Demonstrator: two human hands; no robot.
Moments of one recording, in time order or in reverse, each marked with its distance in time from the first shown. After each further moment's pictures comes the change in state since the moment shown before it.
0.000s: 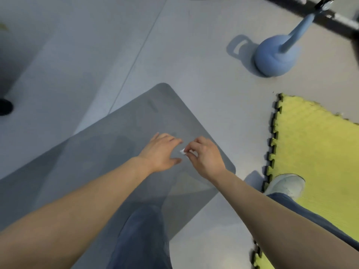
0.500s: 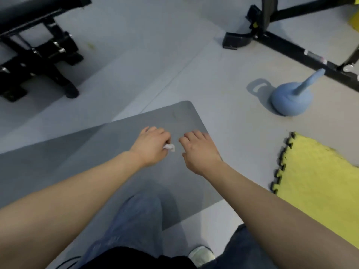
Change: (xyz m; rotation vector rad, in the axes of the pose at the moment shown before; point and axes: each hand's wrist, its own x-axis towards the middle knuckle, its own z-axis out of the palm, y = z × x) left_hand -0.118 0.064 -0.017 0.119 0.380 -0.289; right_hand -0.049 -0.052 -0.059 -0.608 -0.135 -0.551
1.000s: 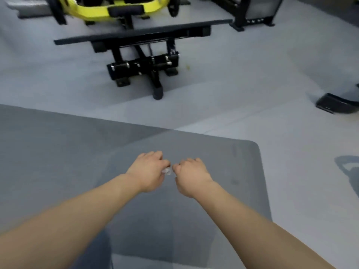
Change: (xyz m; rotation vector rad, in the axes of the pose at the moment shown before) left_hand -0.141 -0.078 0.011 0.079 -0.021 -0.531; right_hand 0.087 -0.151 0.015 -0.136 -0.172 -0.537
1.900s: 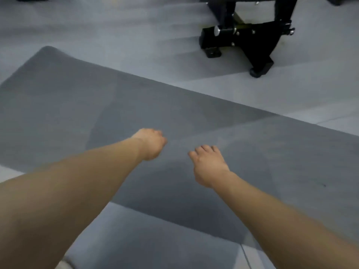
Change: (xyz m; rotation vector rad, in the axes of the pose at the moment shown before) left_hand -0.169 -0.471 0.109 0.258 -0.325 -0.076; right_hand 0.242 -0.411 0.032 -0.049 -0.139 -0.011
